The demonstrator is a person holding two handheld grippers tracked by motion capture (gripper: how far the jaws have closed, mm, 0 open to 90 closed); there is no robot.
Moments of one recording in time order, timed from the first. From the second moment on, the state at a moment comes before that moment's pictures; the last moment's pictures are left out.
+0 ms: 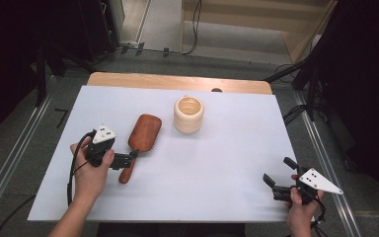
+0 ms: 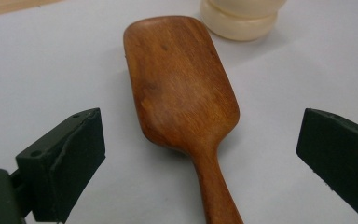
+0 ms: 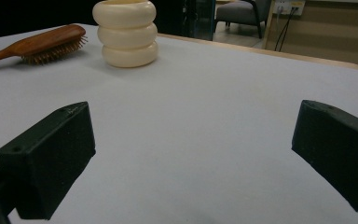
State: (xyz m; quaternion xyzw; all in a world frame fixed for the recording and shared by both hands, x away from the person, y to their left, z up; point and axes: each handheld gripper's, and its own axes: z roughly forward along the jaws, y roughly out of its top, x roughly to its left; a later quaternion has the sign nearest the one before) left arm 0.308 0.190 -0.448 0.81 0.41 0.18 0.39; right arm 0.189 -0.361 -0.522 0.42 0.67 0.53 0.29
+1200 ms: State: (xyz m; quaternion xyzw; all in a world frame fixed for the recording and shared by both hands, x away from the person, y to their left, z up) left arm 0.320 0.160 -0.486 0.83 0.49 0.15 0.24; right arm 0.190 -0.361 -0.522 0.42 0.67 0.53 0.29
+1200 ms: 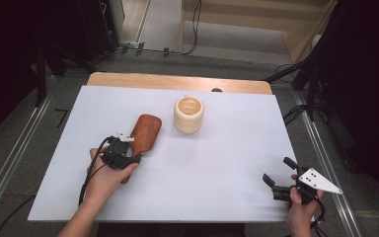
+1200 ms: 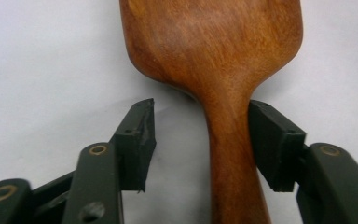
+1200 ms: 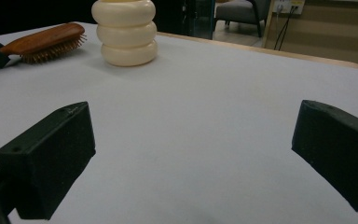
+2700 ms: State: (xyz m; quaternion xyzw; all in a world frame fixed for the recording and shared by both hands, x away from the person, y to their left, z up) left arm 0.297 0.183 -0.490 0.77 0.48 0.19 0.37; right arm 0.191 -0.357 -0.522 0.42 0.68 0.51 0.30
